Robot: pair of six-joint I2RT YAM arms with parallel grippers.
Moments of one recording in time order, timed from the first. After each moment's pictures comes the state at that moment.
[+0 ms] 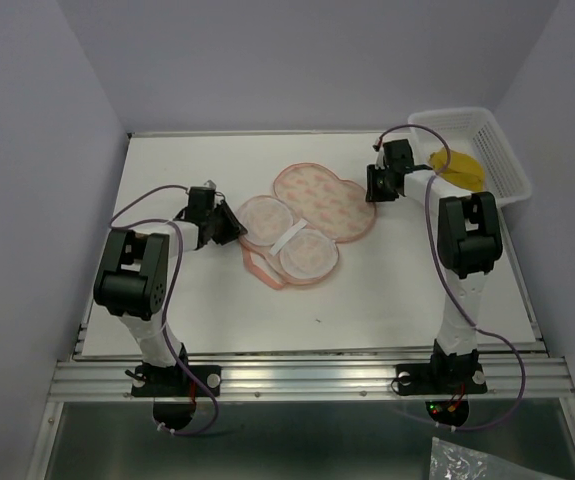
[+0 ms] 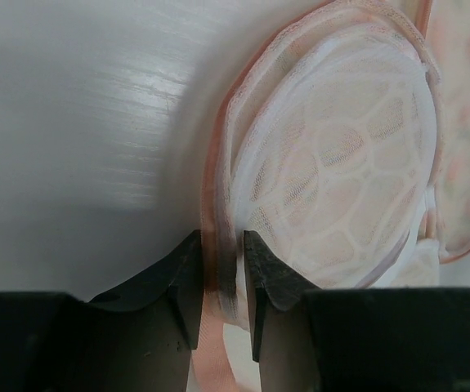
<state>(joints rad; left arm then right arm) -0.19 1.75 0.87 0.06 0.22 -0.70 0.16 2.12 1.55 -0.33 -0.11 0.11</state>
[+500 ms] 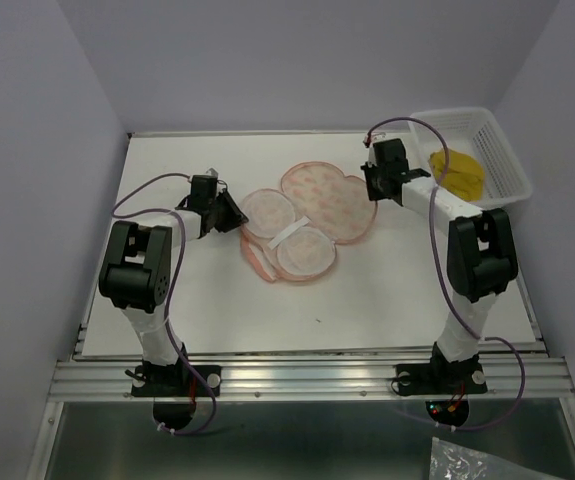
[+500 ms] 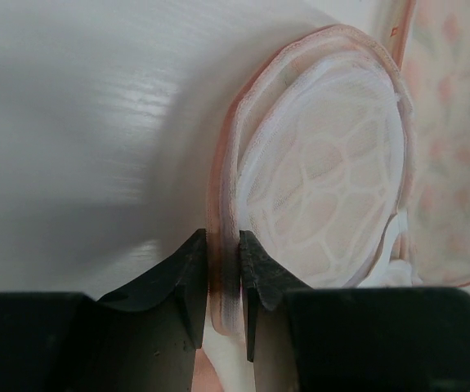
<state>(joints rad) -0.19 1.81 0.98 0.03 0.21 -0.70 0.26 1.93 1.43 -0.31 0.10 0.00</state>
